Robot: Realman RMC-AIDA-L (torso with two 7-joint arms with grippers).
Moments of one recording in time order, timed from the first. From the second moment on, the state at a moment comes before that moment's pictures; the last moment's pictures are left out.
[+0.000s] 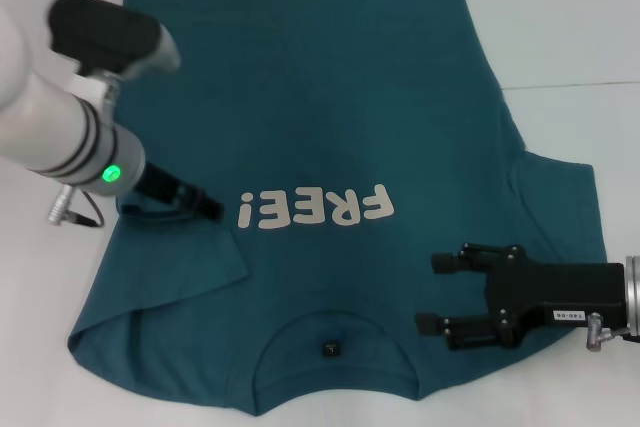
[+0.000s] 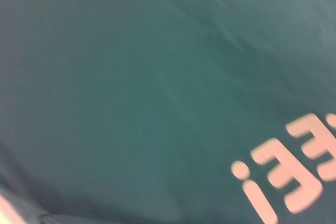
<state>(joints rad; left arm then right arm) -0.85 -2.16 1.16 0.94 2.86 1.11 -2.70 0.51 2.09 -0.61 -0.63 -2.14 -1.57 1.24</state>
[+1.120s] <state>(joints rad) -0.83 -2.16 0.97 0.76 2.72 0.86 -2.75 0.50 2.09 -0.62 -0.63 -2.14 -1.57 1.24</state>
